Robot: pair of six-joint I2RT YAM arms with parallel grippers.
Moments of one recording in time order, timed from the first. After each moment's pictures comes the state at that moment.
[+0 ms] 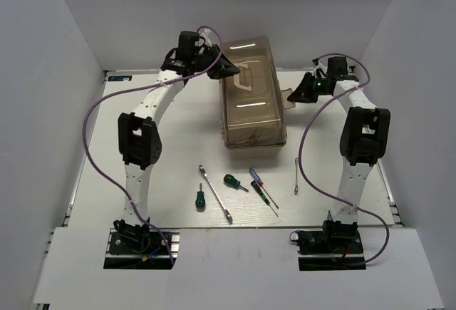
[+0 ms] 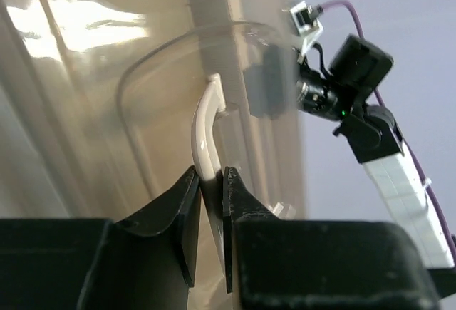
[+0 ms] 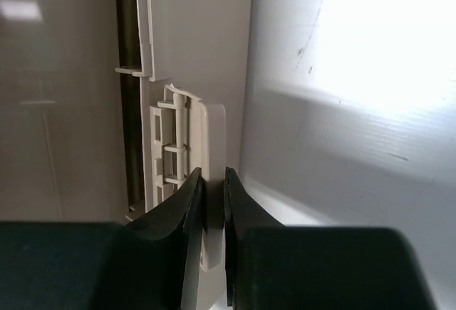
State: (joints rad) left arm -0.34 2.25 2.18 -0.38 0.64 -0.83; right arm -0.04 2.16 1.76 -0.52 -0.72 0.28
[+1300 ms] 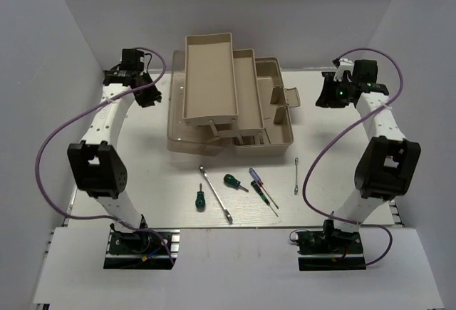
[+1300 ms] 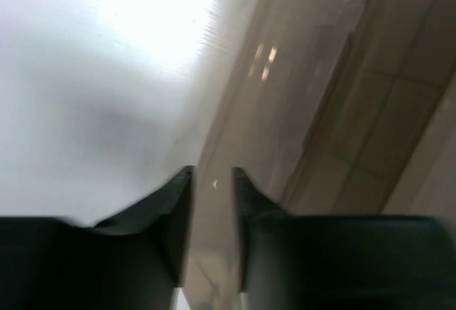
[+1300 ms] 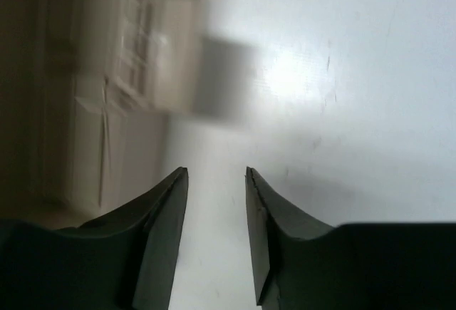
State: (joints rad) left arm -0.06 1.80 1.74 -0.87 -0.03 -0.51; right arm -0.11 1.77 1.53 -0.58 -0.45 -0.09
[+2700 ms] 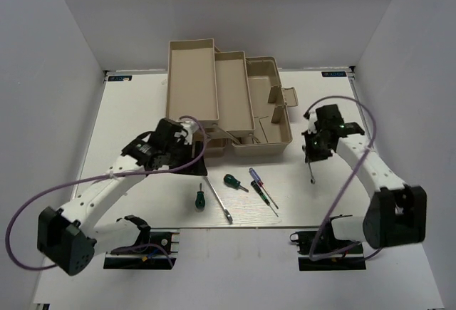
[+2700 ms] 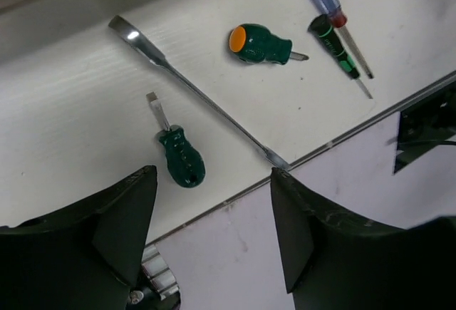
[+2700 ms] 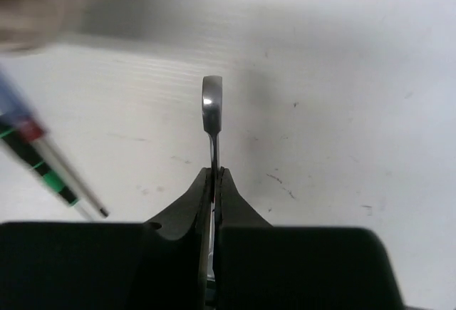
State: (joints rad) left arm -0.51 1.08 0.92 -0.77 0.27 -0.41; right arm 0.20 1.35 0.90 -0.79 -0.09 0.02
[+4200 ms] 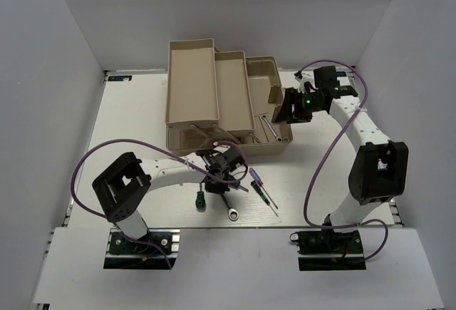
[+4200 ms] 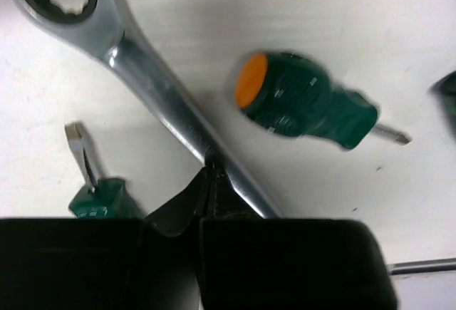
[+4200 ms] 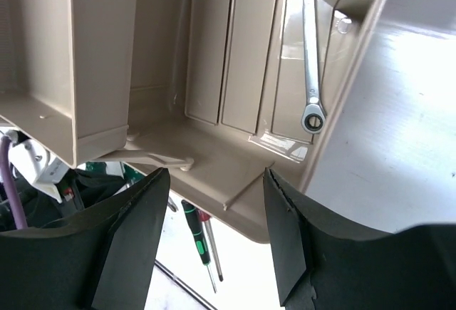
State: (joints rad) left arm -1.00 1.66 1.00 -0.65 -0.22 -0.86; right arm 0.16 1.67 1.41 -0.72 -0.56 0.13
